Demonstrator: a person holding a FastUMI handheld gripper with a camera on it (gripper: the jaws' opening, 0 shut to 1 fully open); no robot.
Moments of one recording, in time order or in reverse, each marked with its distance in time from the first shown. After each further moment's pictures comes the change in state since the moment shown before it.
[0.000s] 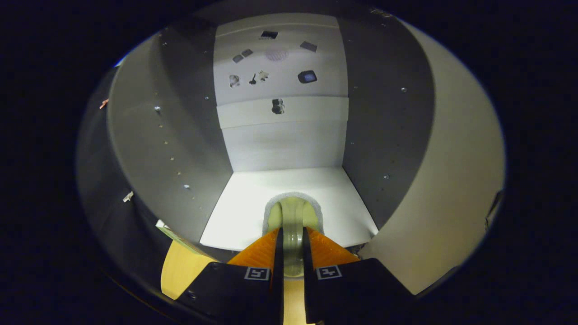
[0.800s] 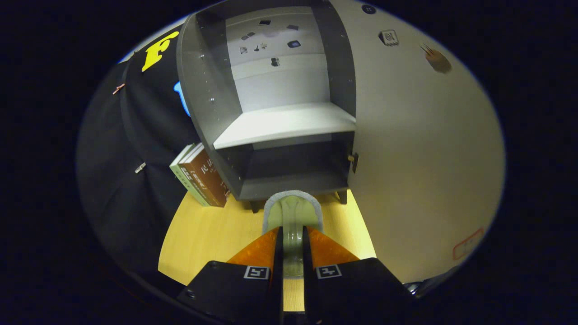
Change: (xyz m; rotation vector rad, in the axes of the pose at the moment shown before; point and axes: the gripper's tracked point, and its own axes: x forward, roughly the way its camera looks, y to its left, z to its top) arm -0.136 -0.009 -0.193 0.052 0.092 0.039
